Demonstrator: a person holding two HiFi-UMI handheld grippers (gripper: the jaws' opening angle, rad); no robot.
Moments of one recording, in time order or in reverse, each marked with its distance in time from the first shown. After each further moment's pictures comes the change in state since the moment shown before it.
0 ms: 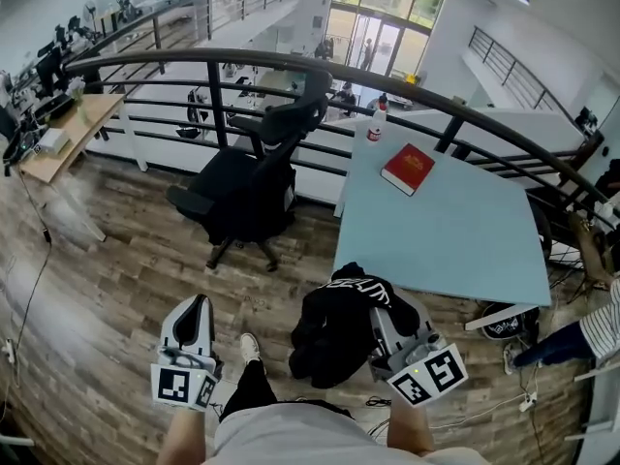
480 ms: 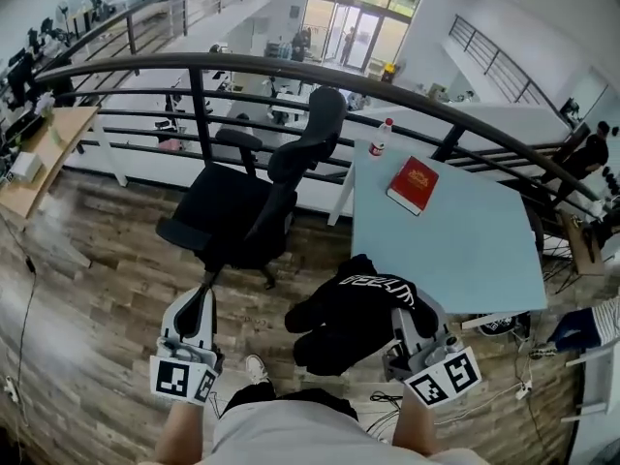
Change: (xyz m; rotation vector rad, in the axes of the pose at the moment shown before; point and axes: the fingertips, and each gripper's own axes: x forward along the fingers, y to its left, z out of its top) left arm 0.149 0.123 0.010 -0.053 -0.010 -0.129; right arm 0.141 -0.045 0.010 -0.016 -0.006 -0.143
